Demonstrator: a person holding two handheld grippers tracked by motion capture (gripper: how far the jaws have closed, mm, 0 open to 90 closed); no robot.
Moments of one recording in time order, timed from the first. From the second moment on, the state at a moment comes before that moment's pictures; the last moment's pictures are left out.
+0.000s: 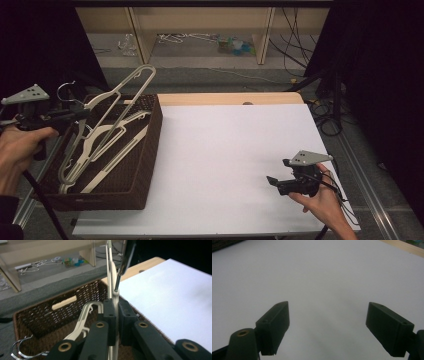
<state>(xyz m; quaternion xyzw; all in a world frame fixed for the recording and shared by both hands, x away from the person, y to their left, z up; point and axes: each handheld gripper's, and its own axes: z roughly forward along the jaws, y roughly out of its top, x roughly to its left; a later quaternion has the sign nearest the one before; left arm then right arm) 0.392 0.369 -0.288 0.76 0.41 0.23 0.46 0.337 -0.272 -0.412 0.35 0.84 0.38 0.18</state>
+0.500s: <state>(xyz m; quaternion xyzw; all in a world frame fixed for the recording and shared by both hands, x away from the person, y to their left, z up) 0.396 0.375 -0.324 0.80 0.42 0.20 0.39 0.335 -0.271 -0.414 0.36 0.84 0.38 0.17</state>
